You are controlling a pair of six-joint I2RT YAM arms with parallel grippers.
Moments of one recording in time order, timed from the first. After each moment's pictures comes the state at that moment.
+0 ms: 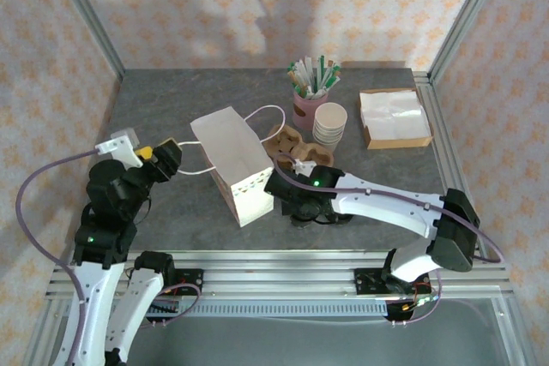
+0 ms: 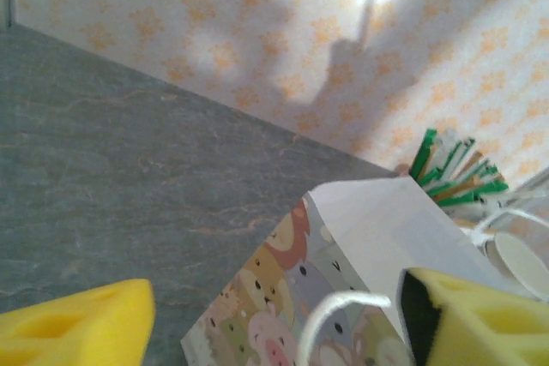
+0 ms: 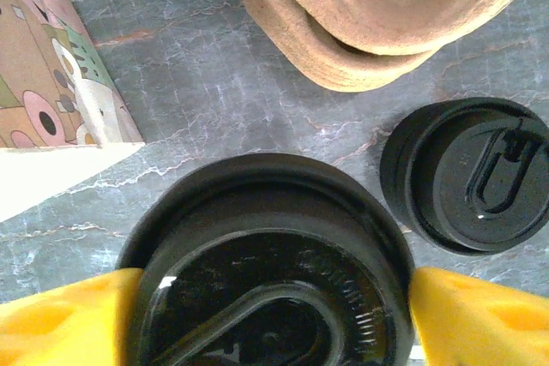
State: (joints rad) left arm -0.05 0.51 0.86 -0.59 0.04 -0.50; right arm 1.11 1.46 1.20 -1.12 0.33 1.00
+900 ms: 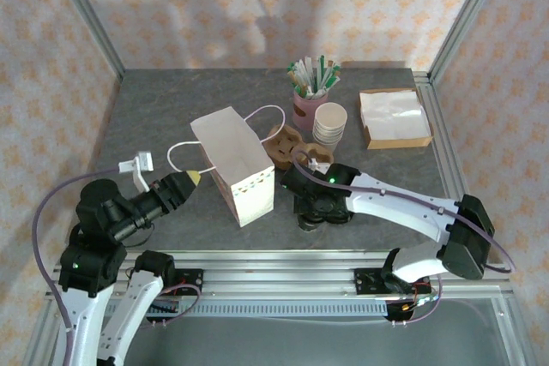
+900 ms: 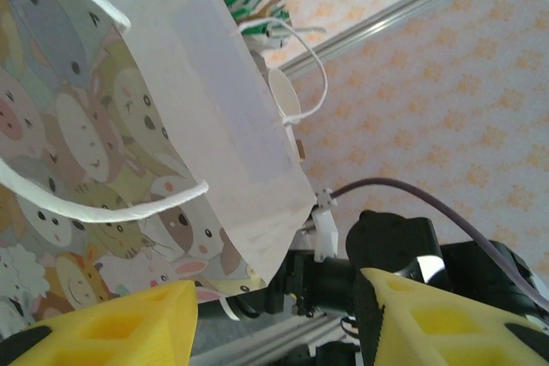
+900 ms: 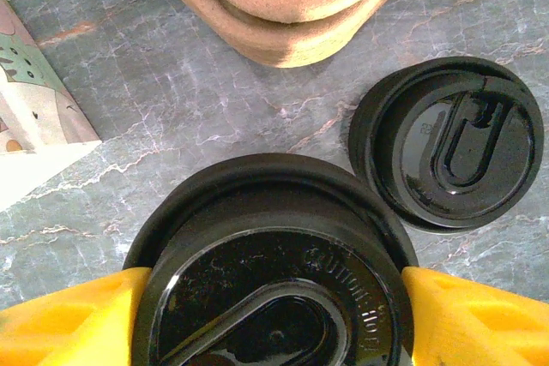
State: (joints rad) left arm -0.14 0.41 0.90 -0.79 0.55 -0.89; right arm 1.03 1.38 1.11 -1.09 0.25 1.02
